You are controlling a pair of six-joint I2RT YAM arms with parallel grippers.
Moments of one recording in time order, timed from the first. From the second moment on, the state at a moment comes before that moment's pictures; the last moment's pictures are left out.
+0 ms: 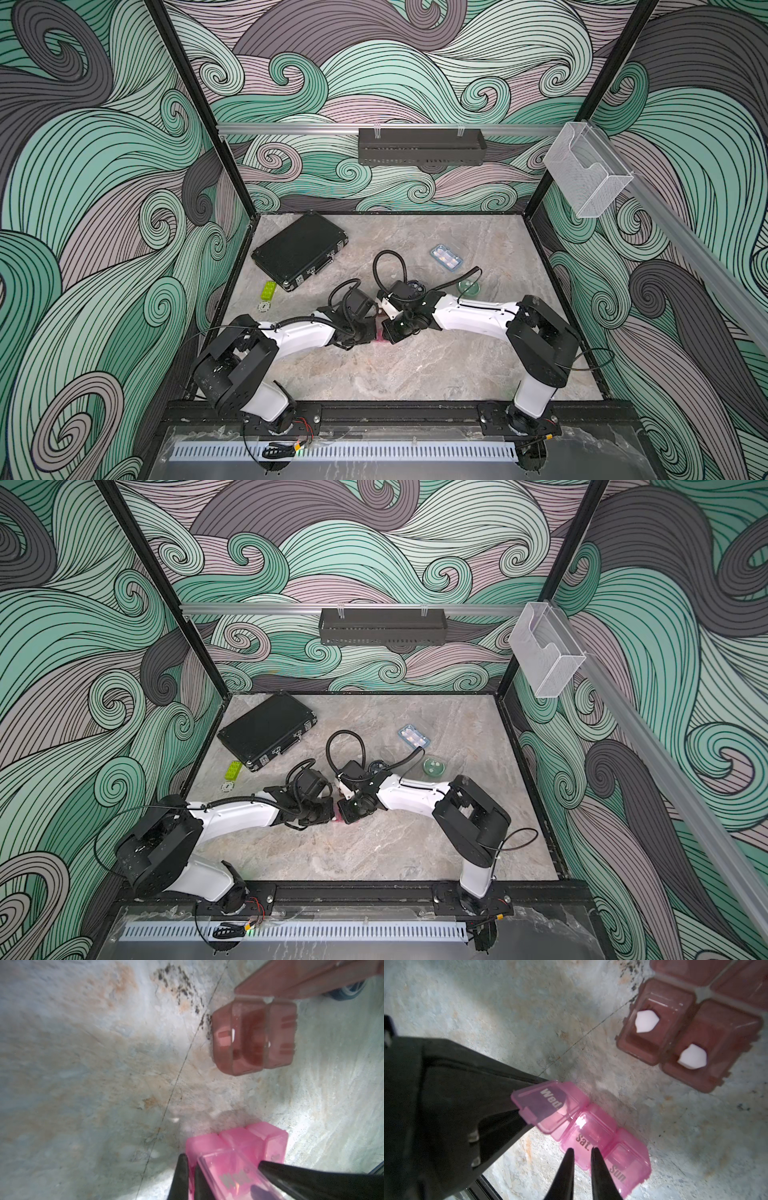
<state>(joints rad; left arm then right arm) -0.72 1.48 0.66 -0.27 0.11 -0.82 0.93 1.79 1.08 -0.46 -0.22 0.40</state>
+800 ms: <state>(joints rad) -0.72 1.48 0.65 -0.26 0.12 -0.88 0.98 1.85 1.18 -0.53 -0.09 0.49</state>
